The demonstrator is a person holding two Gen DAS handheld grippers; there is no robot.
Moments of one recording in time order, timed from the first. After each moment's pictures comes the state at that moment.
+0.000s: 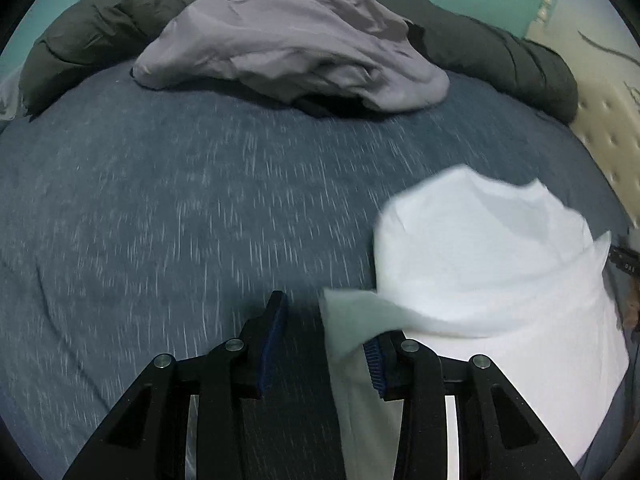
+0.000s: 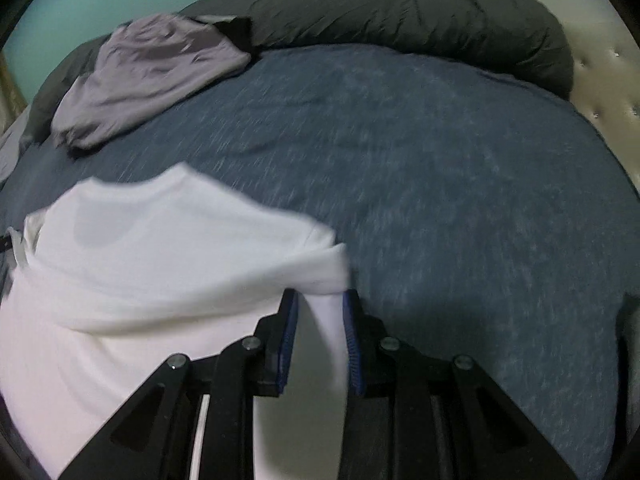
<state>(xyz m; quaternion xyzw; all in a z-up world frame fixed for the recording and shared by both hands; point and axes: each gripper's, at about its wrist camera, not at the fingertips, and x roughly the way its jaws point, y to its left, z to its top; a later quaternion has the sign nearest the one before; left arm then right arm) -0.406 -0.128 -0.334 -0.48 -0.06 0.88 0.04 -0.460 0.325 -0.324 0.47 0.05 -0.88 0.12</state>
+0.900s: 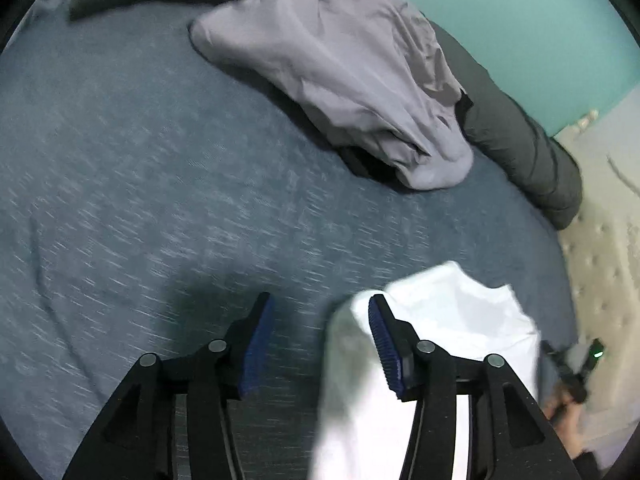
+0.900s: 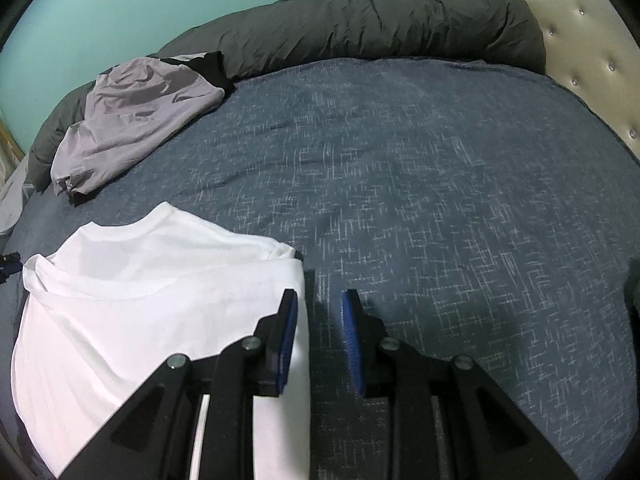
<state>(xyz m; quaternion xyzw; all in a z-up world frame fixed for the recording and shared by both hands) -0.414 -0.180 -0.305 -0.48 -0.22 0.85 0.01 -0.456 0.357 -0.324 0.45 -0.02 -0.89 0.12</state>
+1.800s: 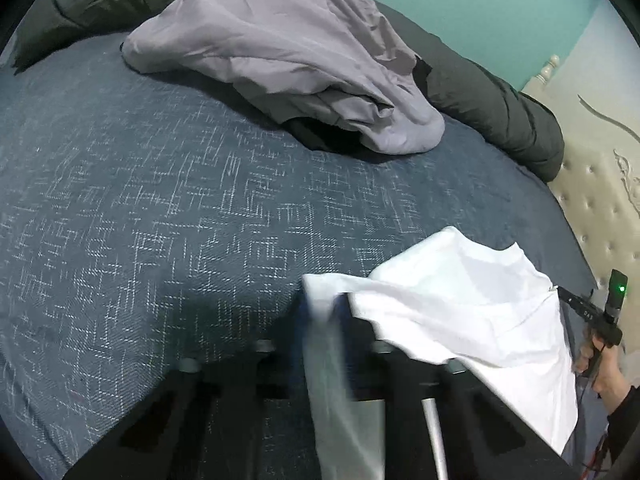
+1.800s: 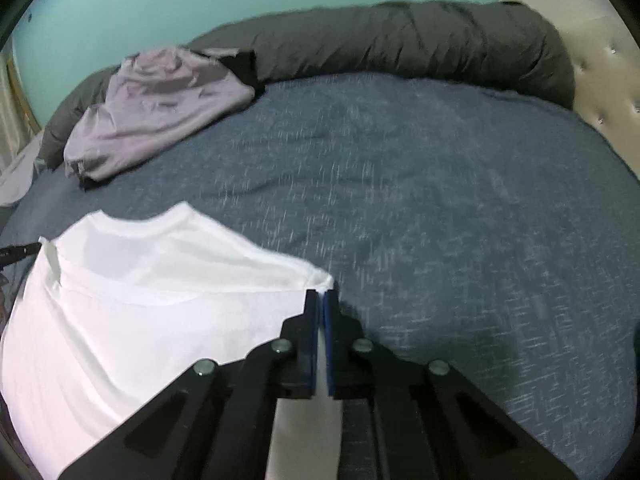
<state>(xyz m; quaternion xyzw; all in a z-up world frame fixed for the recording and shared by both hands) -0.429 -0.145 -0.342 -0.45 -0.17 0.87 0.09 -0.463 0.331 -0.325 0.41 0.02 -0.90 0.15</state>
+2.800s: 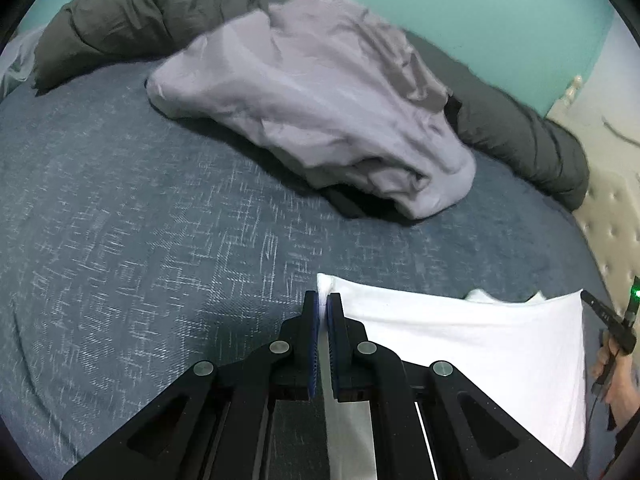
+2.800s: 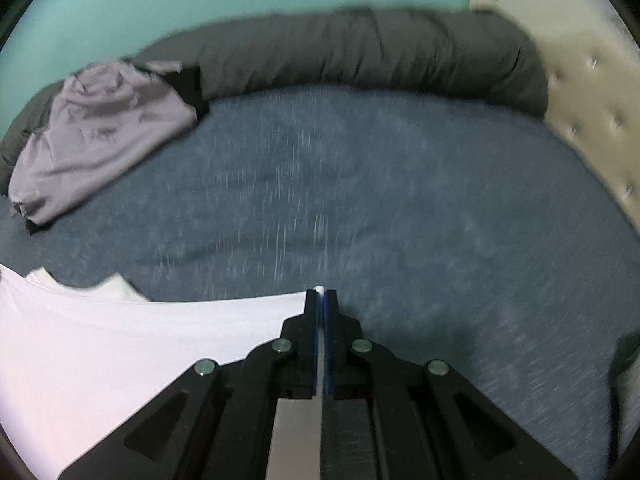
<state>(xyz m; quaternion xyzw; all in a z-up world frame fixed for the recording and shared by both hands) -0.471 -0.162 -0.330 -0.44 -0.15 0.88 0.02 -0.528 0.332 -0.324 0.41 0.03 -0.91 0.07</state>
